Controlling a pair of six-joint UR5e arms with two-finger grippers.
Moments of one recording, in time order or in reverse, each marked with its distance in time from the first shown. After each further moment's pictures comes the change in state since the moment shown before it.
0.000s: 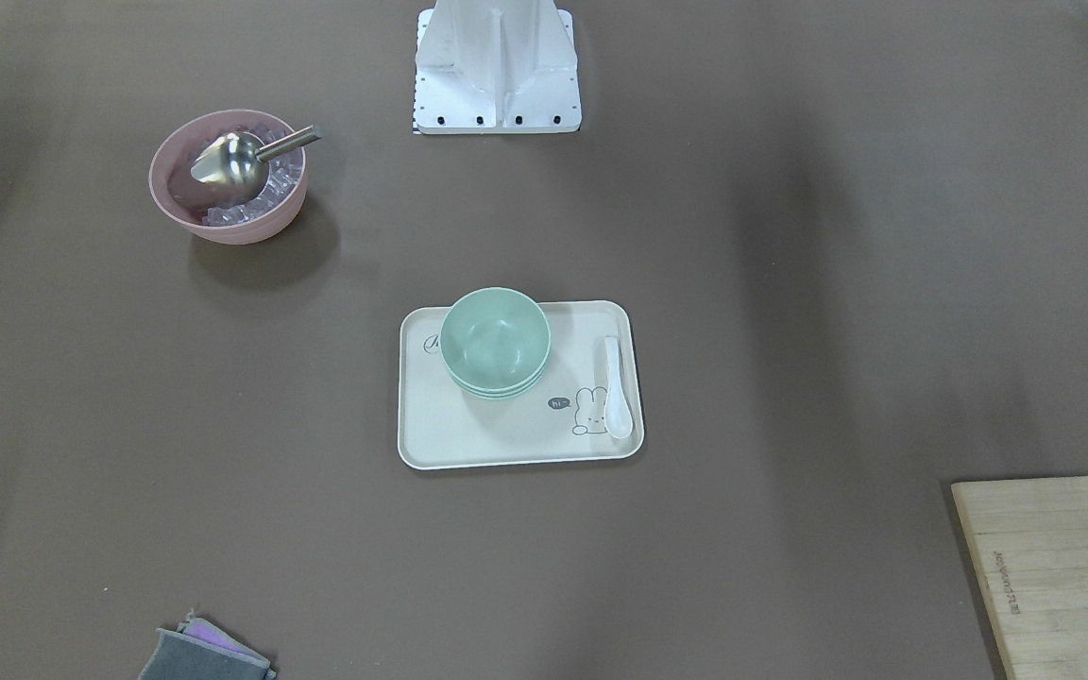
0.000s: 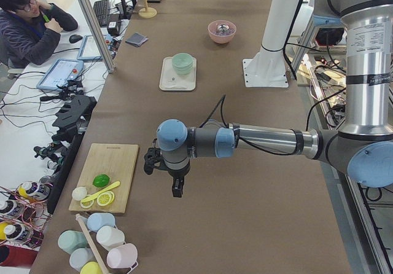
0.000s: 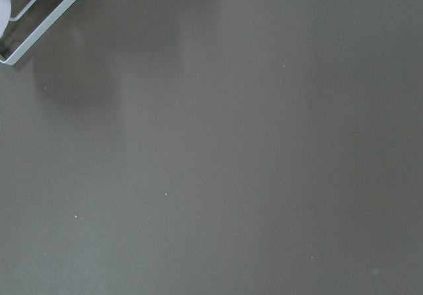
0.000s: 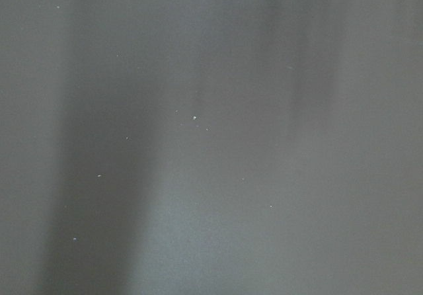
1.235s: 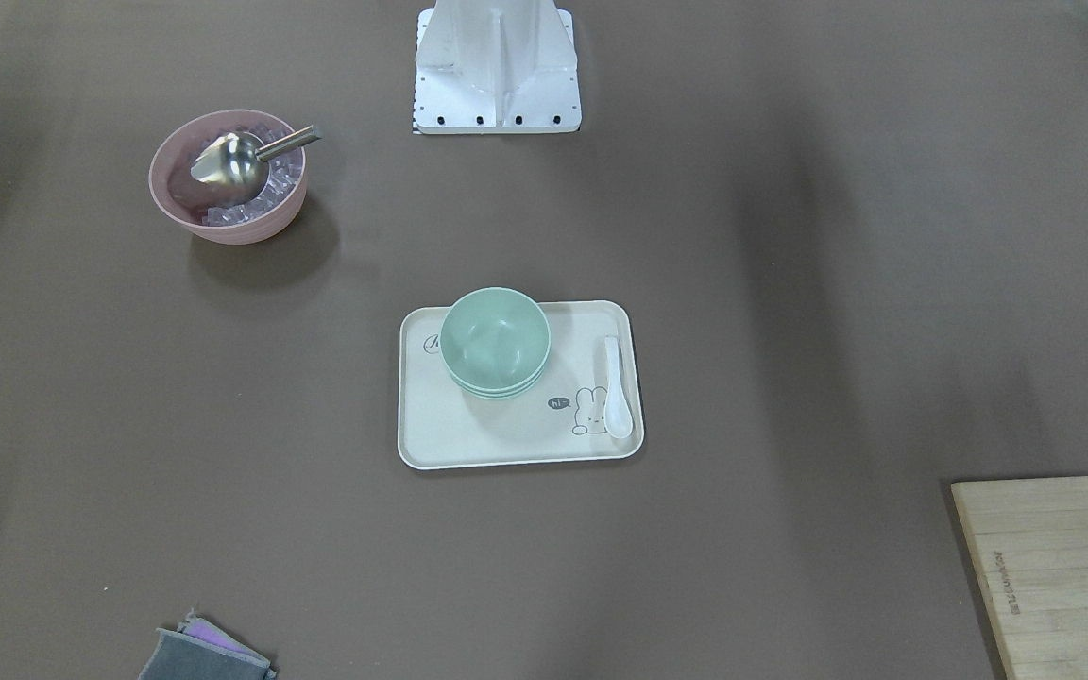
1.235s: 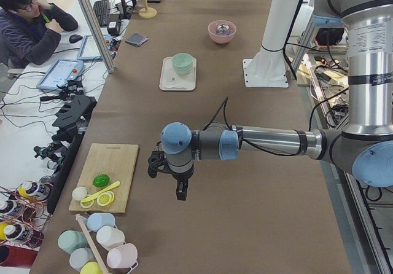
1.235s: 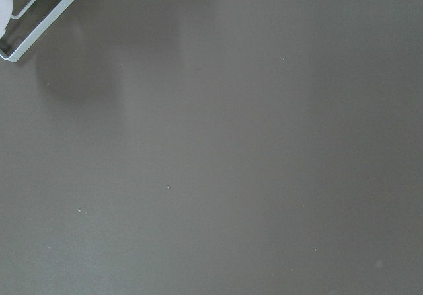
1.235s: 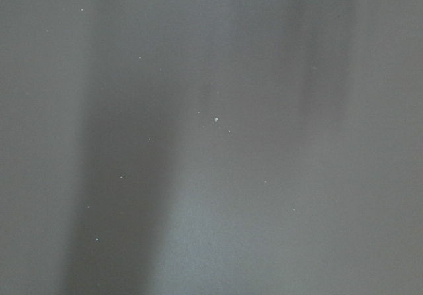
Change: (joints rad) left arm -0.002 0.025 -0.001 -0.001 0.009 0.001; right arm -0.013 0.000 0.000 -0.001 0.046 0.001
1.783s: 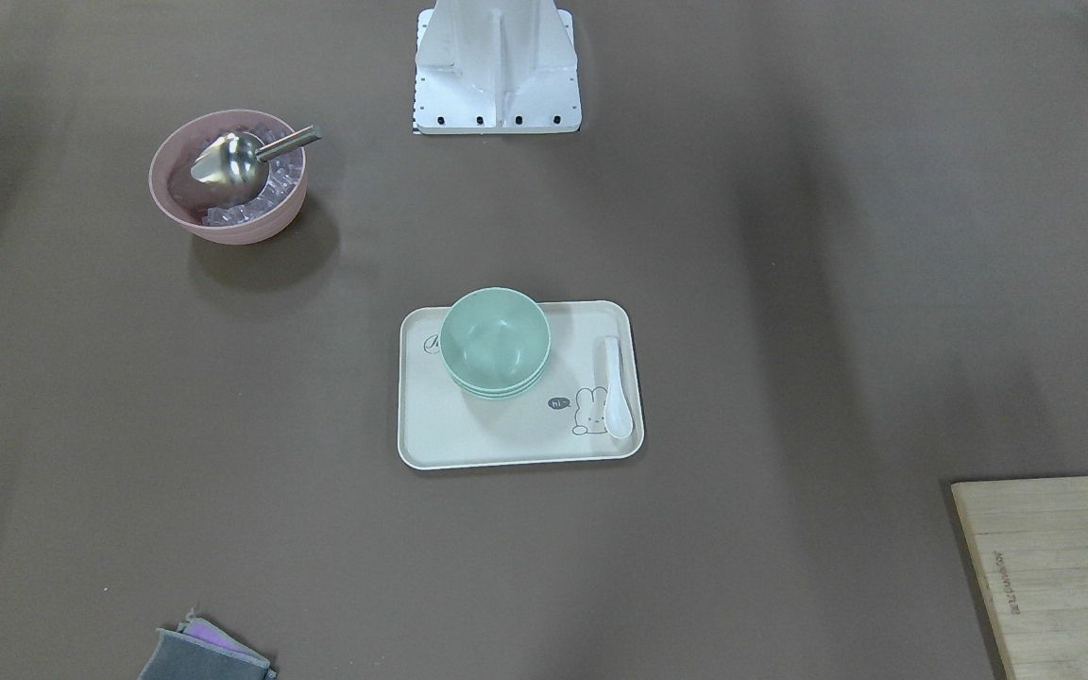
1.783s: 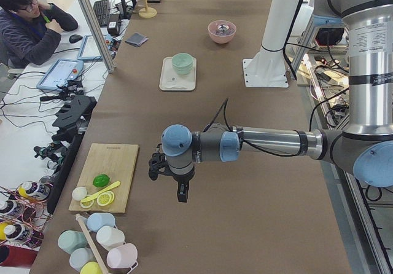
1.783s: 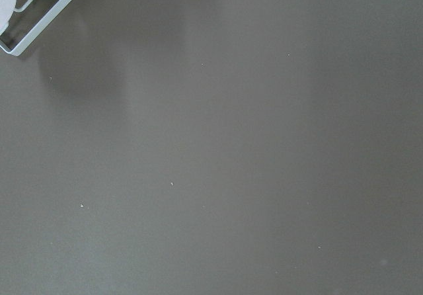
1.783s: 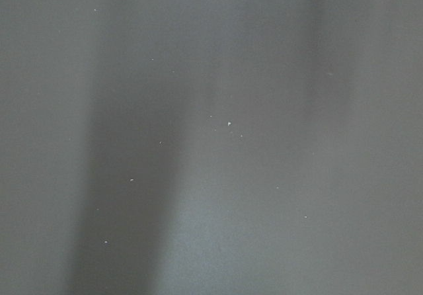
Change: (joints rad) left arm -0.002 0.003 0.005 0.000 0.018 0.000; right arm -0.022 0.007 0.000 0.001 0.005 0.000
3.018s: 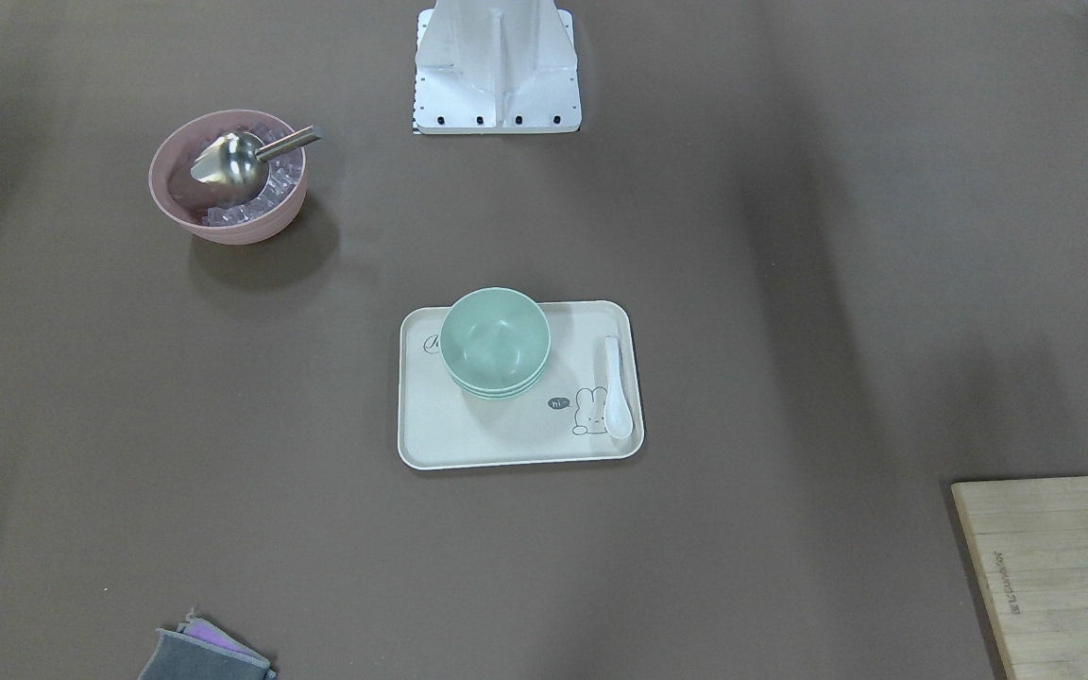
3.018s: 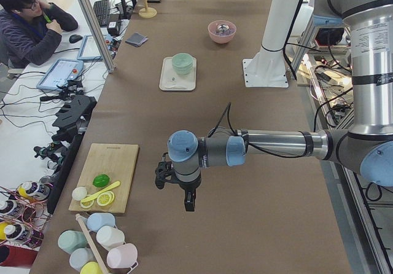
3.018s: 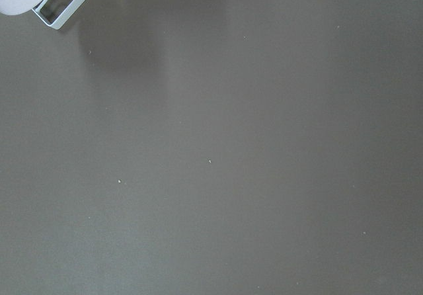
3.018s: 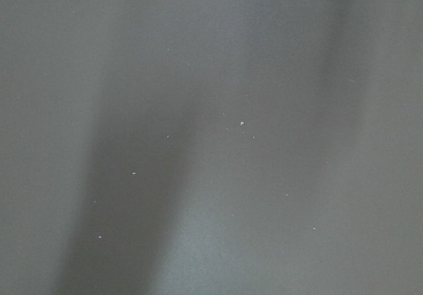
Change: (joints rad) left arm 0.004 0.050 -0.003 0.000 0.058 0.001; right arm -0.032 -0.049 -0.009 0.141 0.002 -0.003
